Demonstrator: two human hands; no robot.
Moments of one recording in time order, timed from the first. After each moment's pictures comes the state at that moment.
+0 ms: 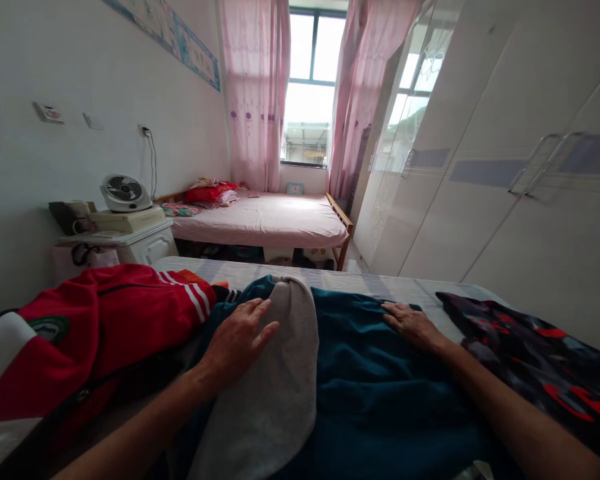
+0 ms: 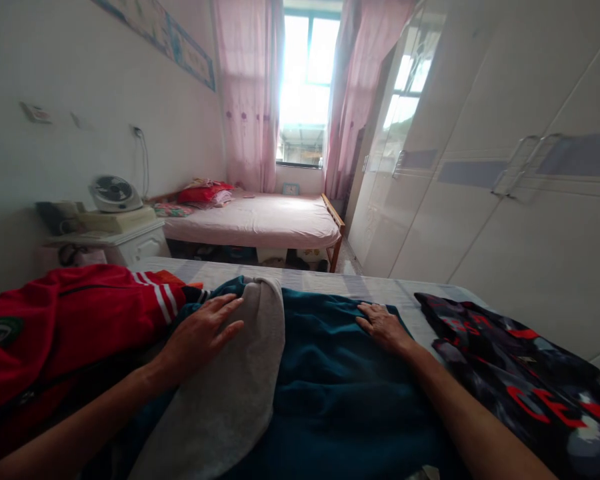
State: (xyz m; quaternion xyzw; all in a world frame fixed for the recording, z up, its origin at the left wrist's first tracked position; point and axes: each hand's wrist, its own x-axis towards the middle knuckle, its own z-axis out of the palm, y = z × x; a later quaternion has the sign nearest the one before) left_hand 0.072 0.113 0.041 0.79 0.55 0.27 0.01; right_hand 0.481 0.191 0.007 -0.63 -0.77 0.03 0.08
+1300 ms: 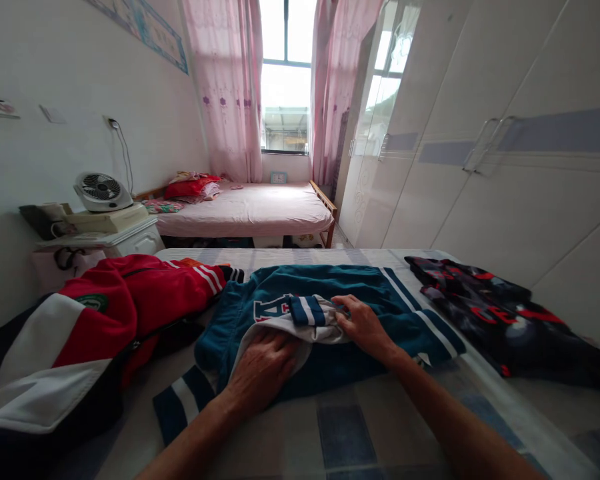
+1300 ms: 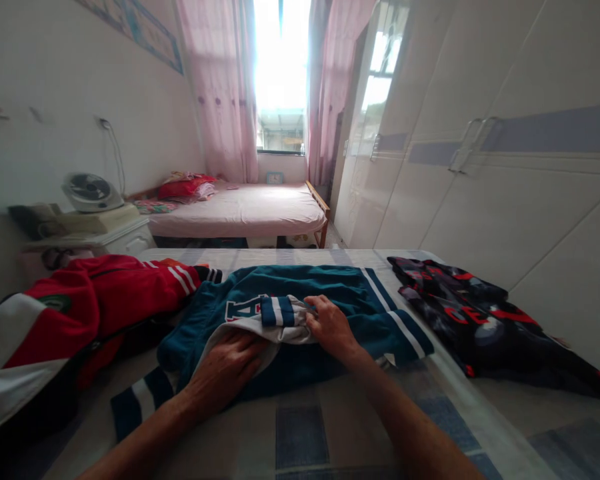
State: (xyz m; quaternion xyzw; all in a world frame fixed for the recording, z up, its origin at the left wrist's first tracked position) left_hand 0.094 0.011 -0.006 0.89 0.38 0.25 -0.01; right_hand 0.338 0.051 0.019 -0.58 -0.74 0.15 0.32
